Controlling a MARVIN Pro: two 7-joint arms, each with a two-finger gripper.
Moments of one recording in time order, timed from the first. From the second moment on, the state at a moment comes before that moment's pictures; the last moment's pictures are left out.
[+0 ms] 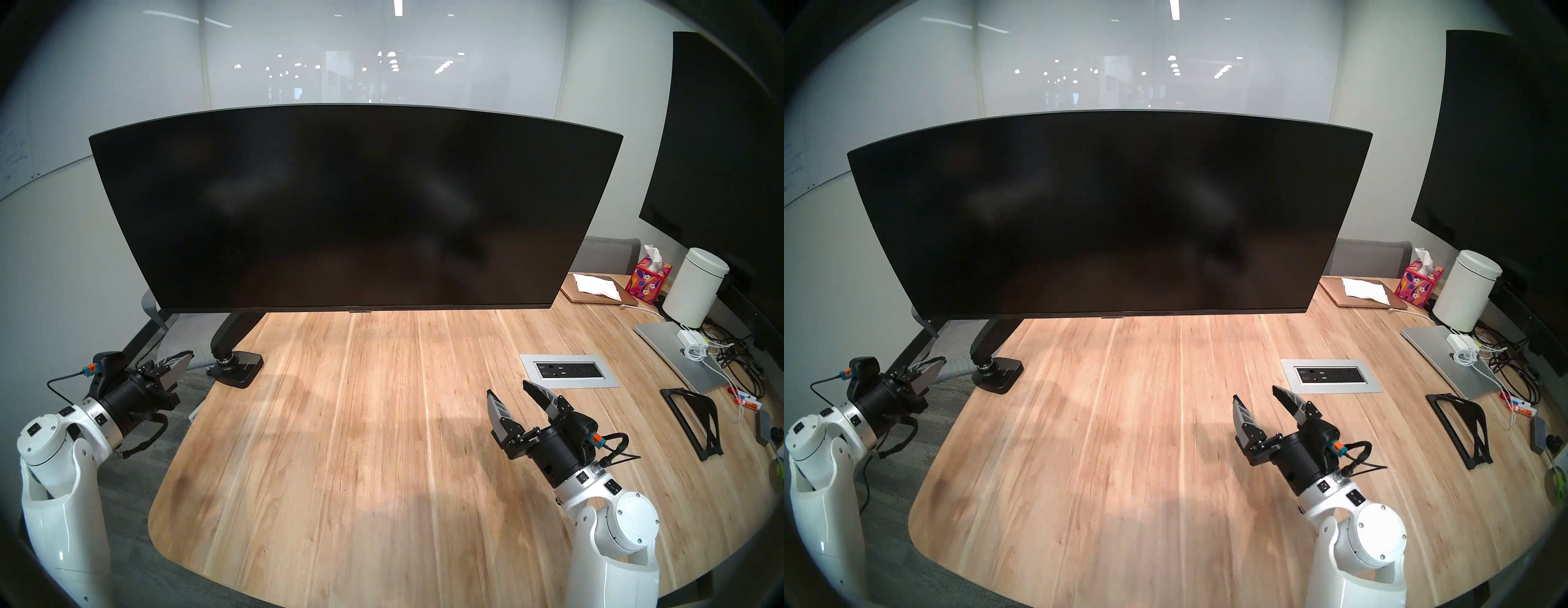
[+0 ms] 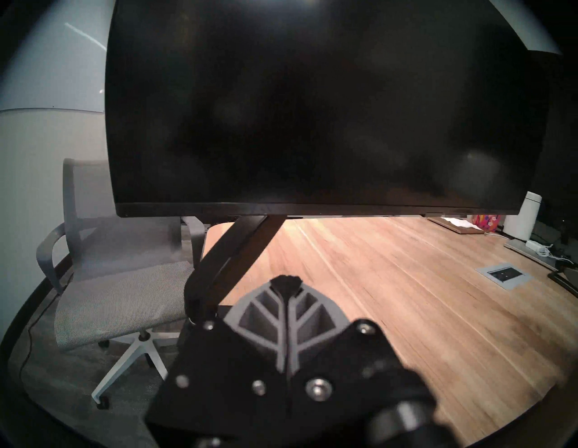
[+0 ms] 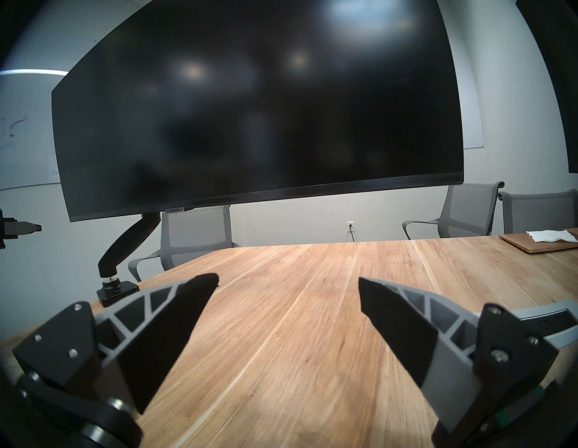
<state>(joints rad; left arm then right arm) 1.98 -1.33 -2.28 -2.04 -0.42 0.43 -0.80 -2.03 -1.73 1.92 -2.01 0.15 -0.06 0.79</state>
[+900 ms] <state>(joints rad) 2.18 -1.44 -2.33 -2.05 -0.32 0.08 -1.12 -2.03 -1.73 1.92 -2.01 0.15 -0.06 0.79</state>
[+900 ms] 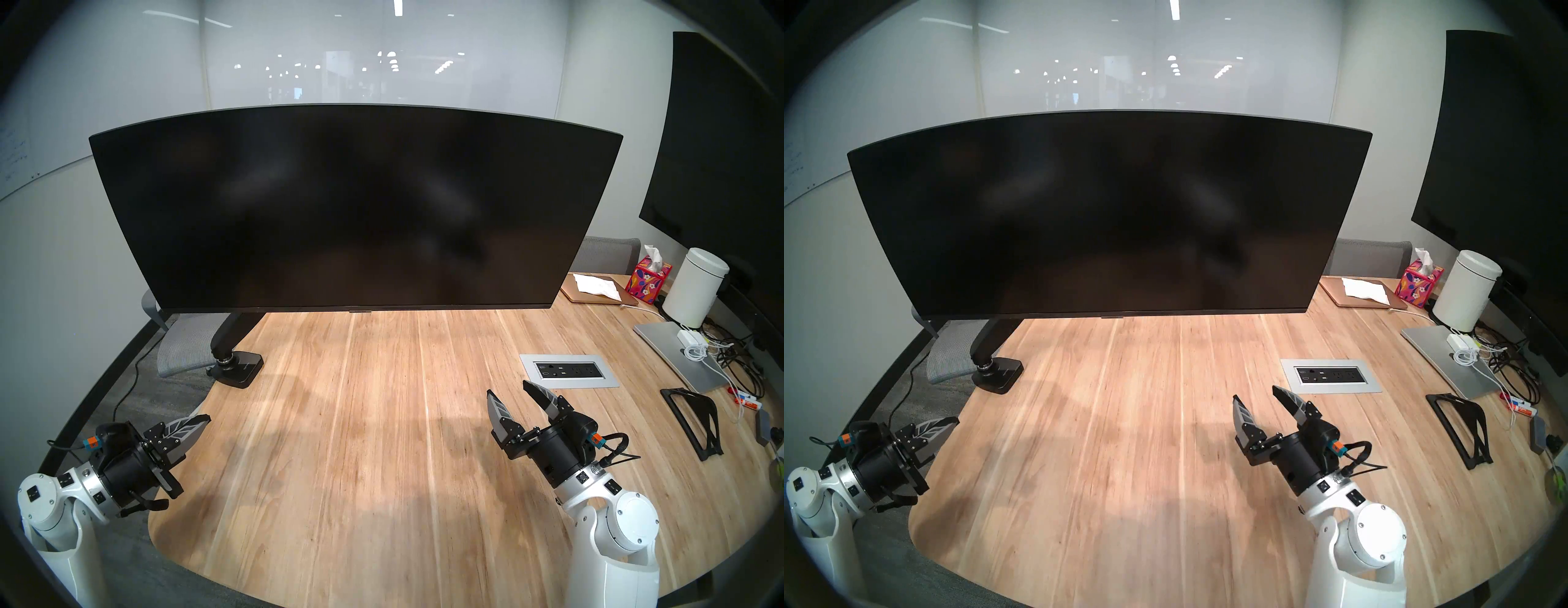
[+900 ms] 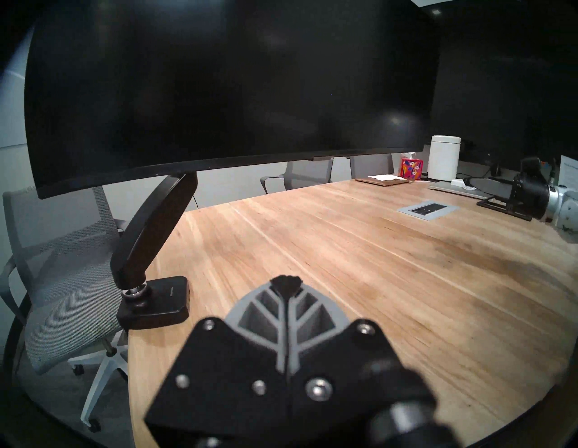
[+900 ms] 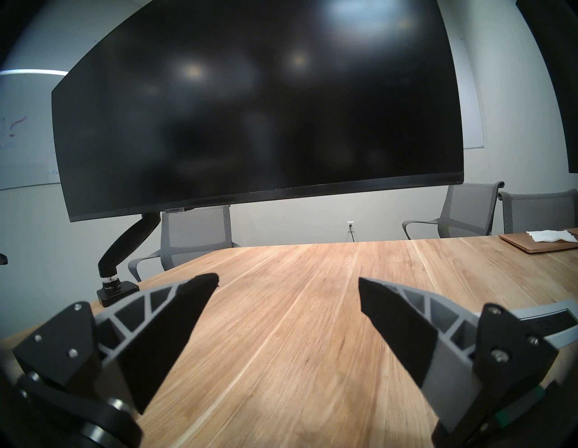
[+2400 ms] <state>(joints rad) 2.16 -1.53 -2.27 -2.06 -0.35 0.10 -1.11 -2.03 -1.73 1.92 -2.01 0.15 -0.06 0.79</state>
